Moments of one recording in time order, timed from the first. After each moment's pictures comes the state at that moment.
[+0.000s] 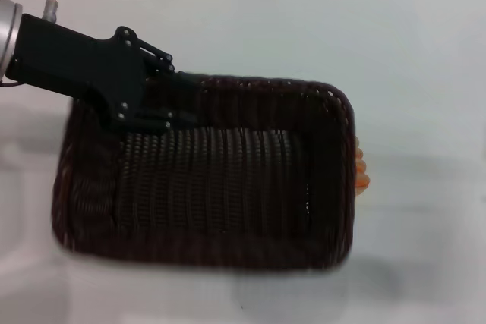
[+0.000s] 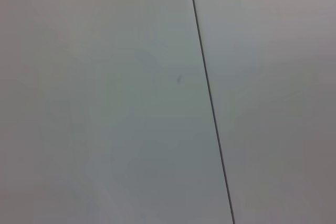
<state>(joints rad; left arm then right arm) -0.60 -2.02 -2.25 -1.30 2.12 -1.88 1.56 0.12 2.09 0.55 0.62 -1.85 -1.59 -0.25</state>
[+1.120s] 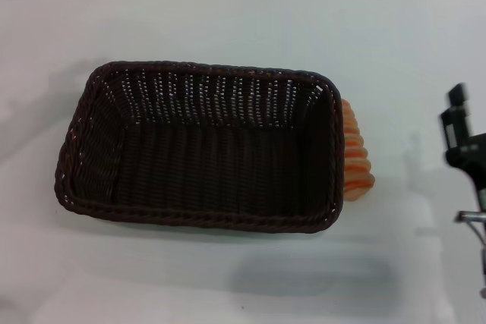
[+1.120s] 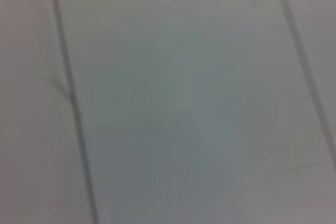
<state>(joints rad) -0.35 -2.03 -2.69 -1.02 1.46 -1.73 1.54 0.06 2.05 0.32 0.83 -1.85 -1.42 -0.32</state>
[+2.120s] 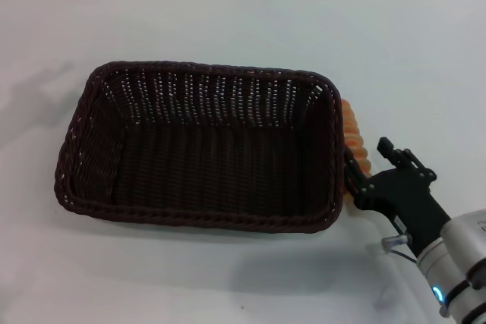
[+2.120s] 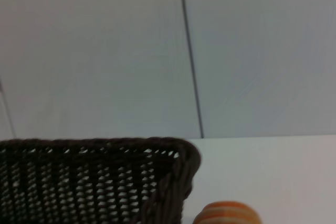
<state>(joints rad) -0.28 -1.99 -2.74 -1.03 1.45 -1.75 1.49 0.10 1.94 0.34 1.04 -1.82 -0.87 -0.47</state>
